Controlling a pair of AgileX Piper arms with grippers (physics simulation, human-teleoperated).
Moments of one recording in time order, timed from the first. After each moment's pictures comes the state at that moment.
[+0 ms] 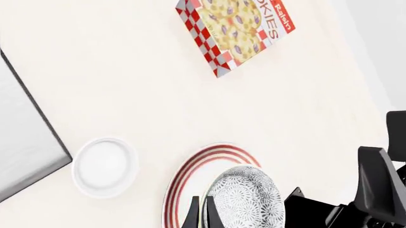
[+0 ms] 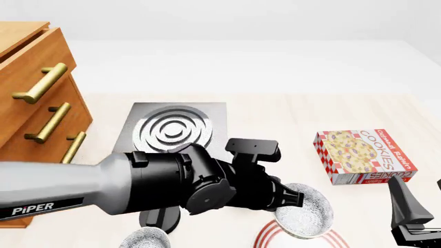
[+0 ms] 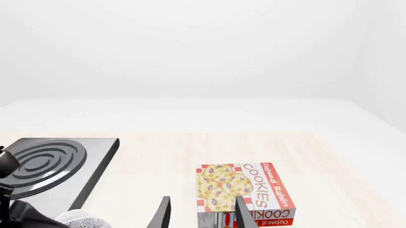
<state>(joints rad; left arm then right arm) -1.08 1.71 -1.11 0.28 -0.67 0.00 0.00 0.00 0.00 0.00</state>
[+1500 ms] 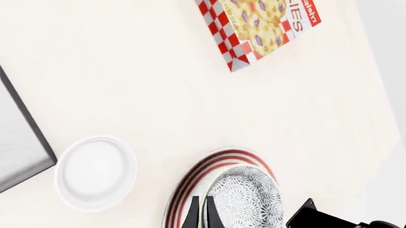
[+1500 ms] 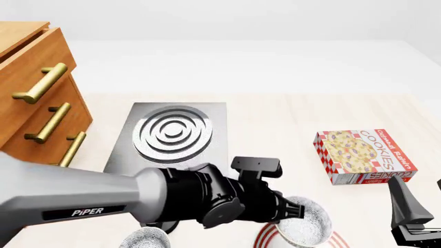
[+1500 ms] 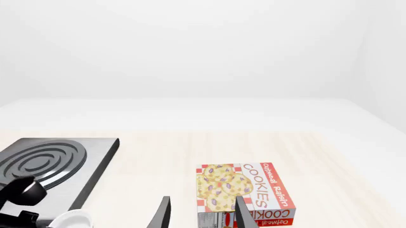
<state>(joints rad) -1.09 1.83 -1.08 0.16 -0.74 0.00 0.00 0.00 0.00 0.00</state>
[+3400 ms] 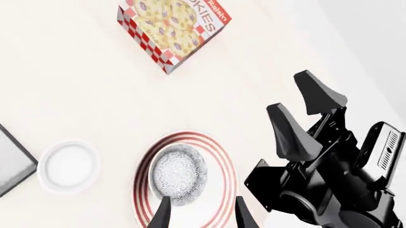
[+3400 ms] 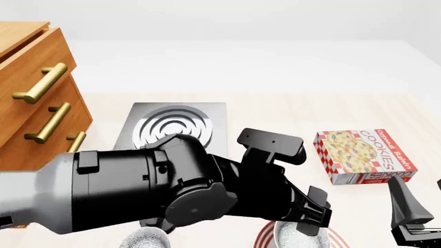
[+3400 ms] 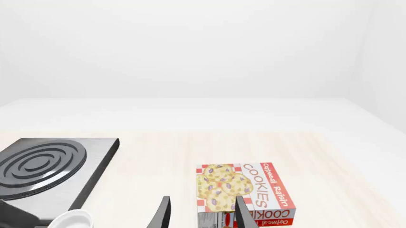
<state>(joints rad) -1.19 1.58 -1.17 0.39 -0.58 0.00 0.00 0.00 0.00 0.00</state>
